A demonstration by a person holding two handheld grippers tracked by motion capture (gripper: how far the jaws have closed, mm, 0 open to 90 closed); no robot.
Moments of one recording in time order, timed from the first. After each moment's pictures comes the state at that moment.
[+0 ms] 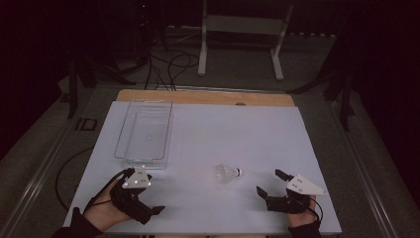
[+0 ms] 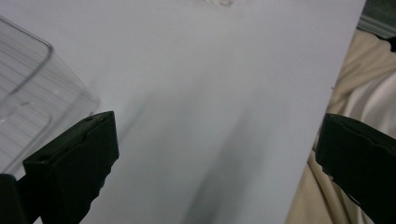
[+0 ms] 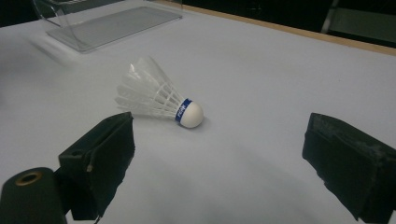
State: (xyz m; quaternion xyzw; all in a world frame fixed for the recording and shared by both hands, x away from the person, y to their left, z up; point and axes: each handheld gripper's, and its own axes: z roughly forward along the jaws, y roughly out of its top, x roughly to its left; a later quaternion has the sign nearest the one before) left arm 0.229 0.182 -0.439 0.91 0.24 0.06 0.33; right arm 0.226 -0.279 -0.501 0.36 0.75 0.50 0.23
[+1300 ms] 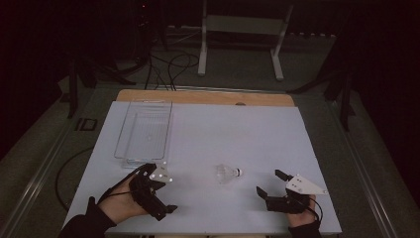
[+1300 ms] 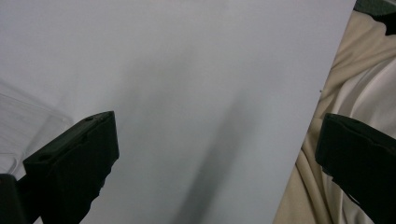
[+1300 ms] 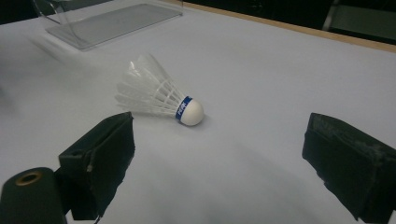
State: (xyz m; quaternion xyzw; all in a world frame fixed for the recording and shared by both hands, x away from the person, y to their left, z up) left arm 0.245 0.138 -0.427 0.94 0.22 0.03 0.26; right arm 0.227 -0.279 -0.501 0.37 0.76 0.50 0.23
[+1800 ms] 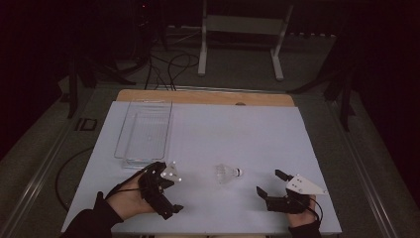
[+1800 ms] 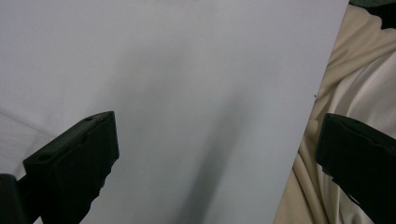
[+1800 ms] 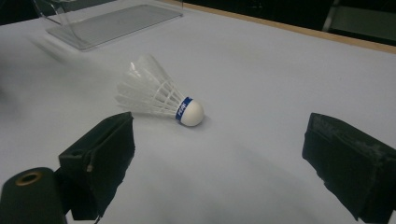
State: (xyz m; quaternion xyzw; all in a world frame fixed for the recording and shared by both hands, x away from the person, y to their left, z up) left arm 0.250 0.118 -0.426 0.95 0.19 0.02 0.24; right arm 0.227 -0.279 -0.501 0.36 0.75 0.50 0.23
